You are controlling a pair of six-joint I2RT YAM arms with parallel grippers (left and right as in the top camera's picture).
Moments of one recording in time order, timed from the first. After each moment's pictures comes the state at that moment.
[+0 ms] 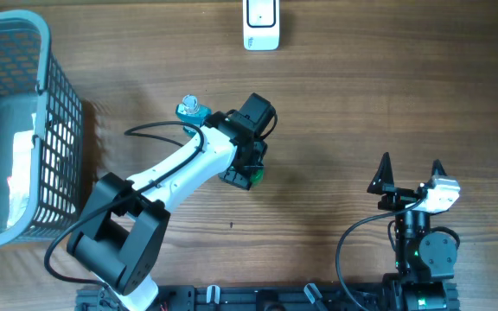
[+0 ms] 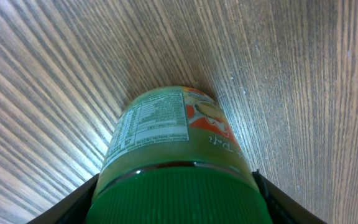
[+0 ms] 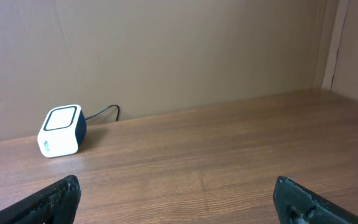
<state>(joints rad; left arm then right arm) -0.63 1.81 1.21 -0.82 0.09 -1.78 0.05 0.01 0.01 0.02 0.17 0.13</state>
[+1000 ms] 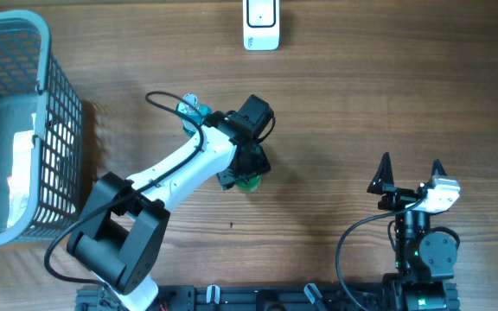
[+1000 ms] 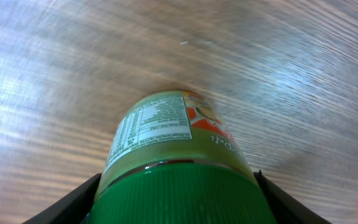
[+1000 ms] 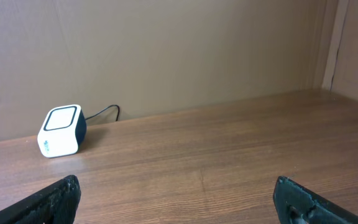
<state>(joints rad) -0.63 1.81 1.21 -0.86 0.10 -0.96 0.05 0.01 0.01 0.02 0.17 0.13</state>
